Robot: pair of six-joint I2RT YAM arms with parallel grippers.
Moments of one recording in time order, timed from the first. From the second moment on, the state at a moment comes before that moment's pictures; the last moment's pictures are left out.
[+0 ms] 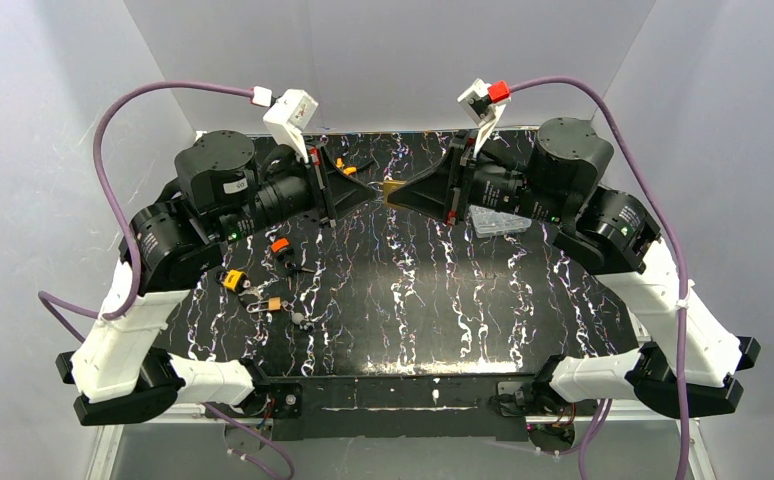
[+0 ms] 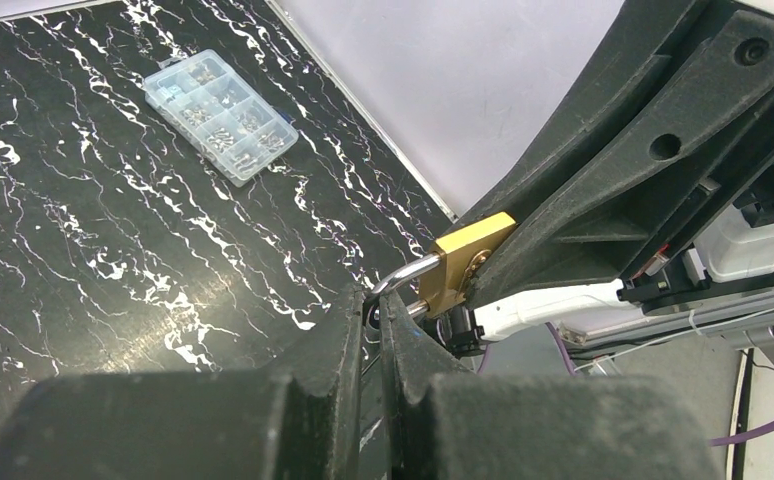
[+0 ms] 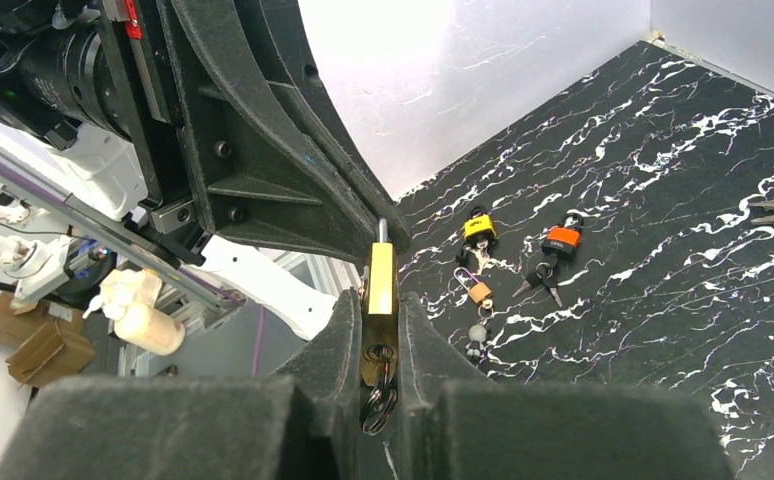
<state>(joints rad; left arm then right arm) -0.91 1.25 1.96 -0.94 0.05 -0.51 0.93 1.26 1.83 -0.62 -0.33 0.42</state>
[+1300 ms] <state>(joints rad) -0.97 1.27 2.02 -0.97 -0.04 -0.52 0.93 1.28 1.83 -0.58 -0.37 0.44</state>
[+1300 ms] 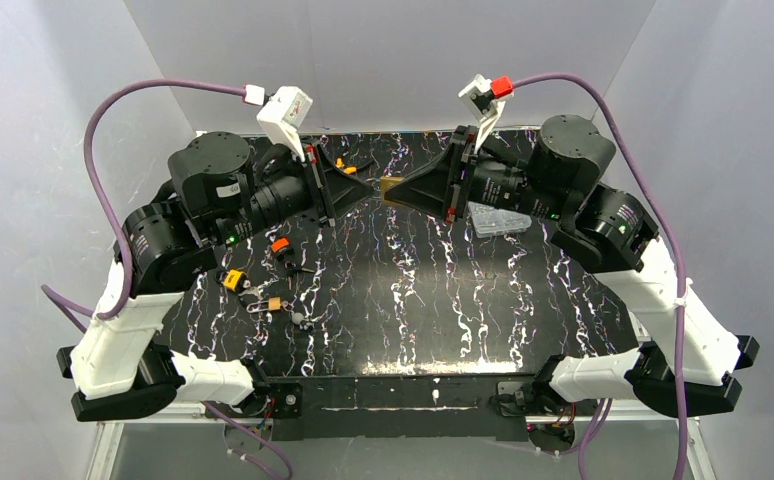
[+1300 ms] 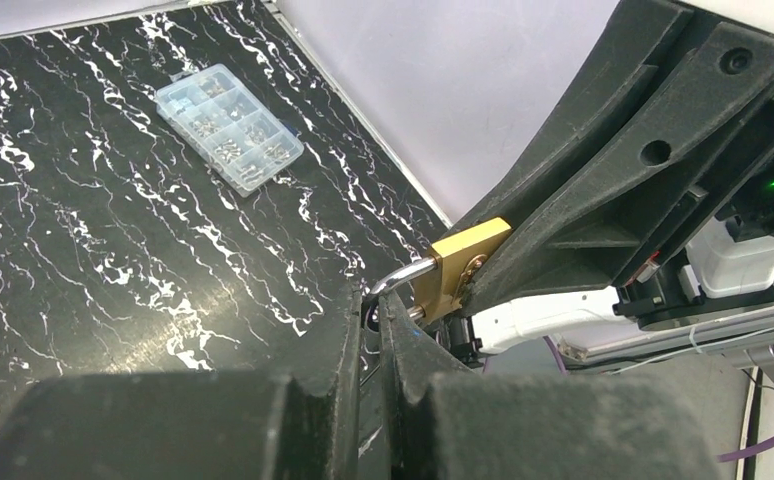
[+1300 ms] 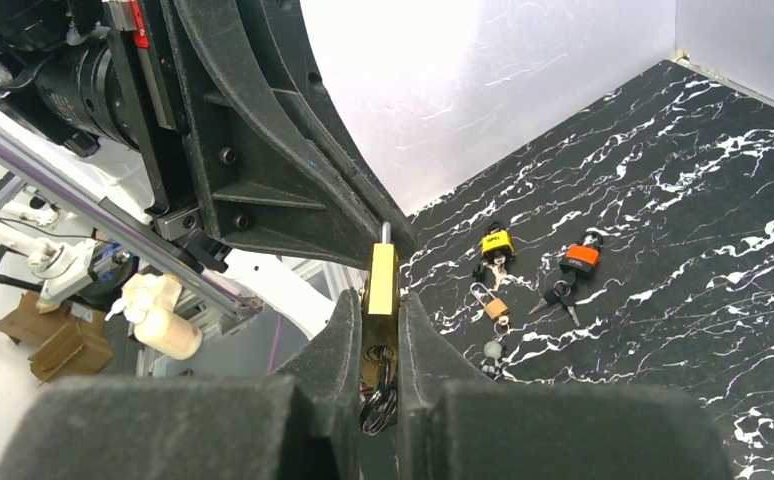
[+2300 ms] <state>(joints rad) -1.02 1.25 2.02 -0.99 -0.11 -0.44 0.88 1.23 1.68 -0.40 -0.48 0.50</state>
